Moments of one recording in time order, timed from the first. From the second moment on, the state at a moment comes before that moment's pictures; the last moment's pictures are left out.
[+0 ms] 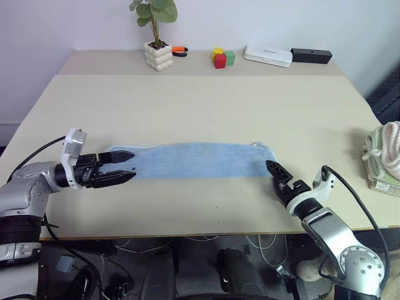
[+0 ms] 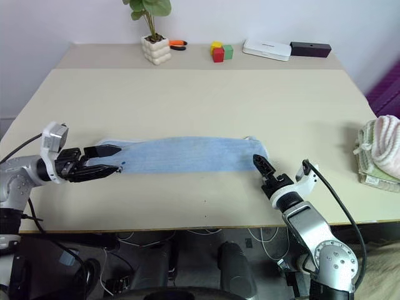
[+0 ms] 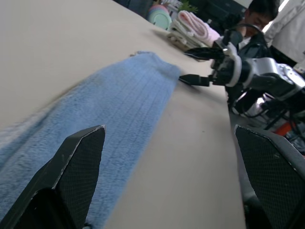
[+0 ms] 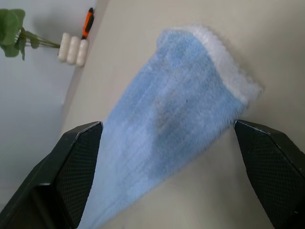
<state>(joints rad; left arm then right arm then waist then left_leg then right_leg) -0.33 0.81 0.21 0.26 -0.64 0.51 -1.54 0.09 -0.24 -0.34 -0.38 1.53 0.67 -0.30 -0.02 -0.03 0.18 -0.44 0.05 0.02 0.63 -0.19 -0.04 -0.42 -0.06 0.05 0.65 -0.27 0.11</state>
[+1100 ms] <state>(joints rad) -0.25 0.82 0.29 0.16 -0.69 0.55 -1.45 -0.09 -0.22 -0.33 -0.20 1.30 0.63 -0.19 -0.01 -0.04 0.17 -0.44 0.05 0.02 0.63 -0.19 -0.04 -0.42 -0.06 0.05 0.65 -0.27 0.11</state>
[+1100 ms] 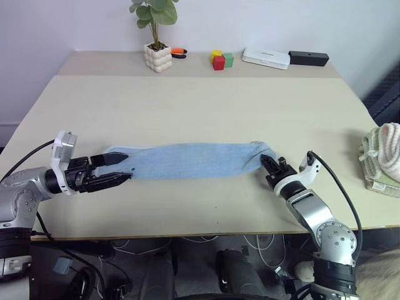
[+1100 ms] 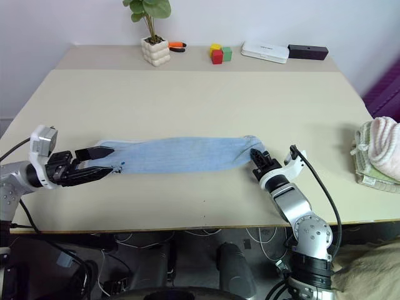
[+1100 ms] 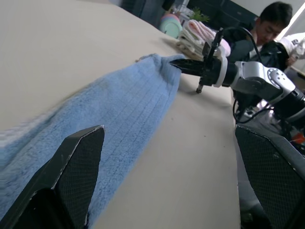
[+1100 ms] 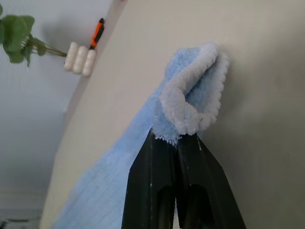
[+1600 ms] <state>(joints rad) -0.26 0.80 0.29 0.16 -0.69 0.53 -1.43 -0.06 -0.40 -0.25 -0.34 1.08 0.65 0.06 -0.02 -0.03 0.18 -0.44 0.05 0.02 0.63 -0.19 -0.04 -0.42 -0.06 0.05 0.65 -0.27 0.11</state>
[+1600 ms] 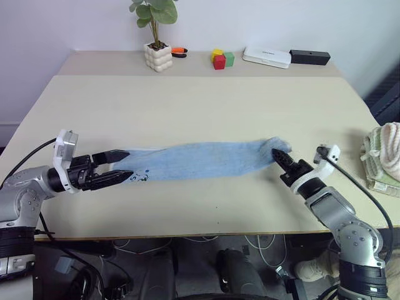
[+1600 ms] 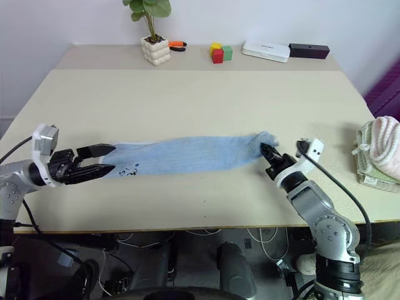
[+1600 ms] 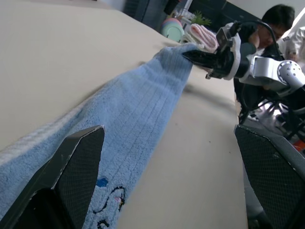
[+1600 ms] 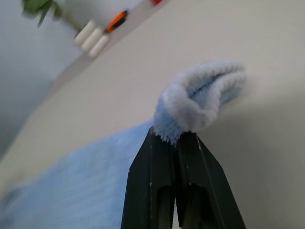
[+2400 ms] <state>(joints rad) -0.16 0.79 0.32 0.08 -0.70 0.53 -1.39 -0.22 -0.43 0.16 -0.40 0.53 0.60 0.37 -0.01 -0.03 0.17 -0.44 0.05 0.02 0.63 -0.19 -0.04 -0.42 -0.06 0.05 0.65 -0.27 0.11</state>
